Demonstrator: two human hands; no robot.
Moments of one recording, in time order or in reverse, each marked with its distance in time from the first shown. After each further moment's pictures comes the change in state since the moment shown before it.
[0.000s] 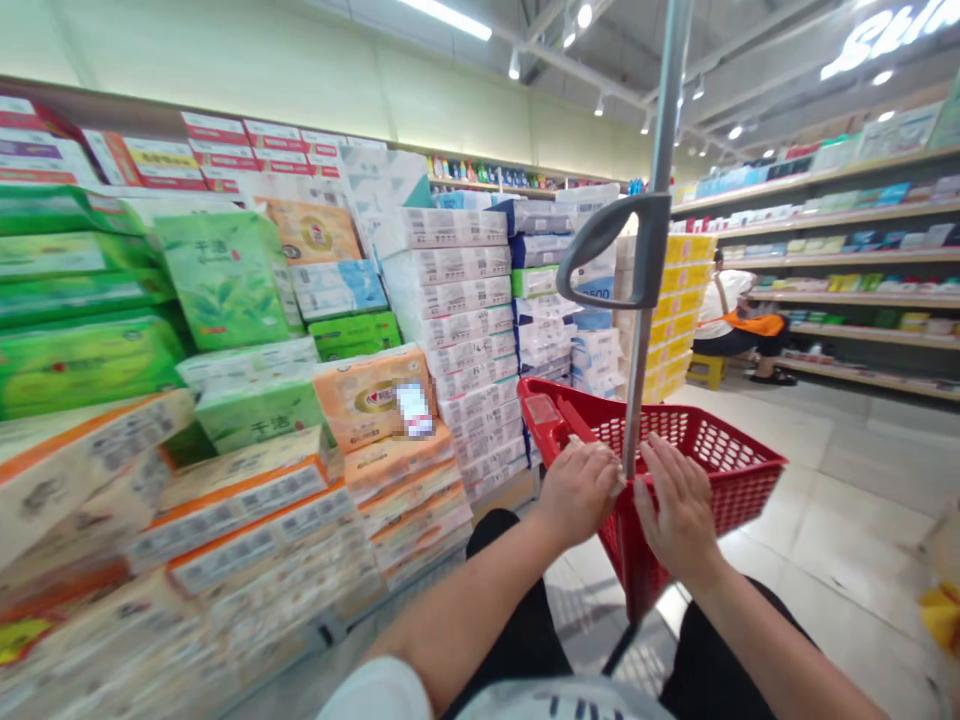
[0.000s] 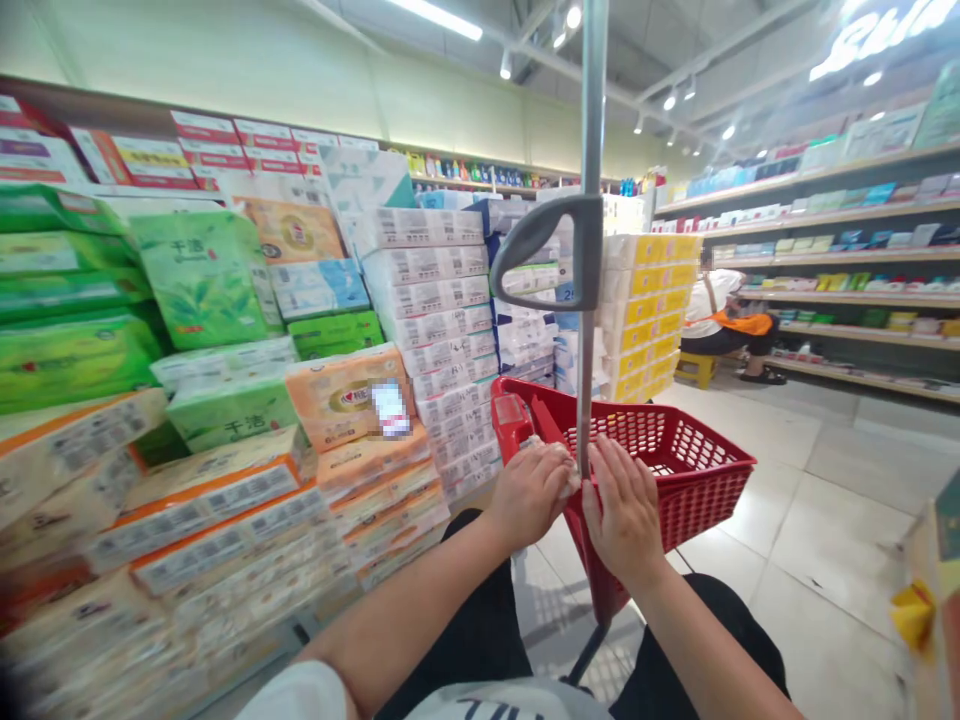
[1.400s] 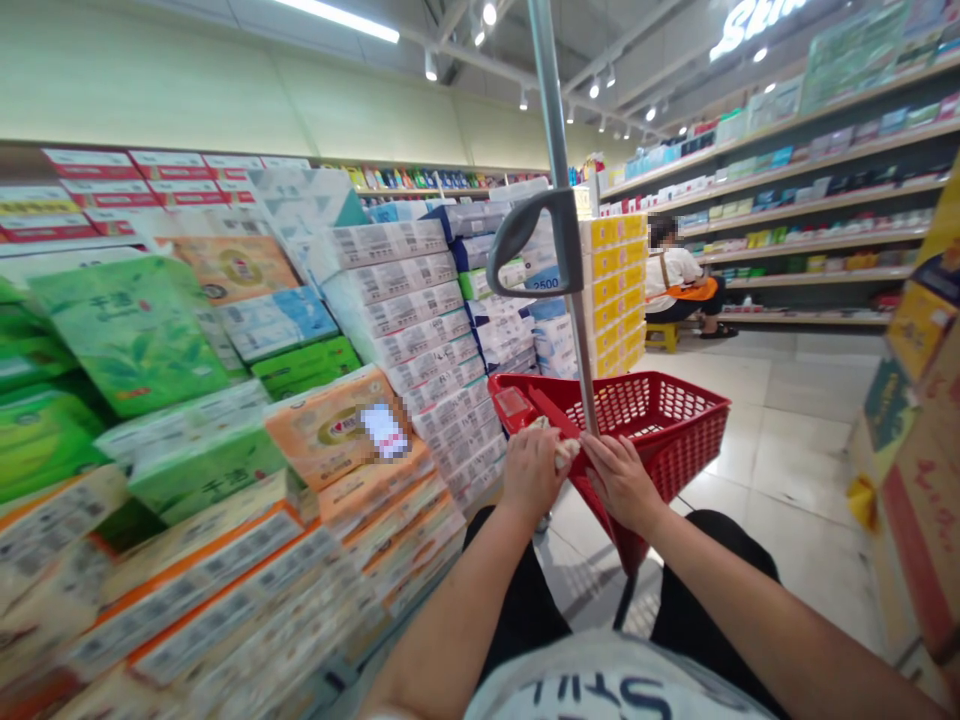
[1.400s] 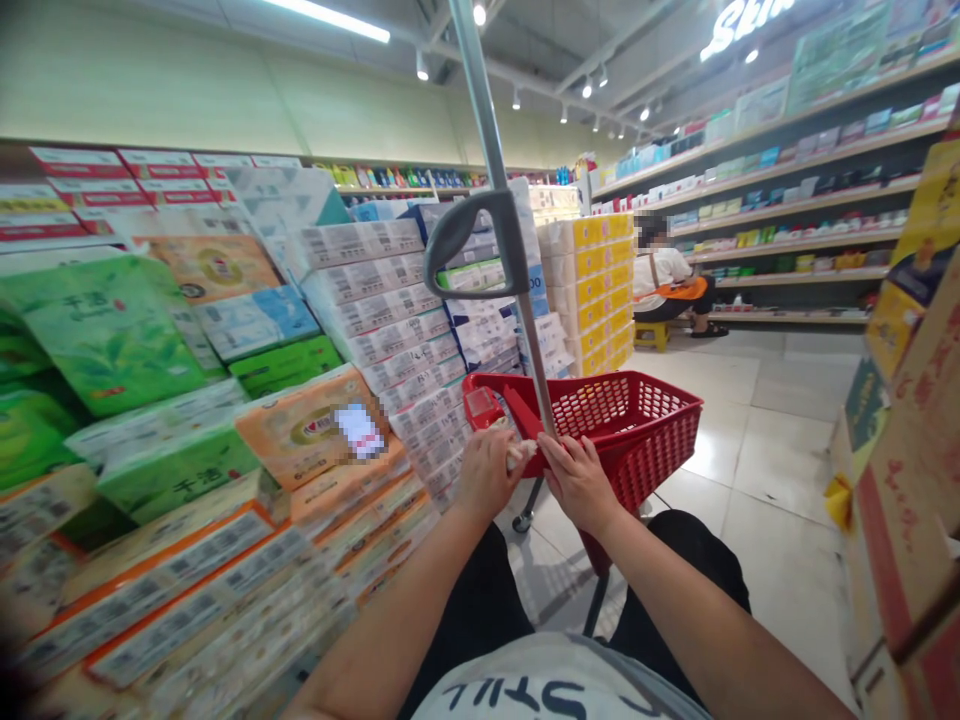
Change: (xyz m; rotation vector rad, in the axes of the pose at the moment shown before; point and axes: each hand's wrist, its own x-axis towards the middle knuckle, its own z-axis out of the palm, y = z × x) left_hand -0.003 -0.008 0.007 0.057 0.088 -0.169; right_hand -0.031 0.010 0.022 -0.016 -0.205 -0.064
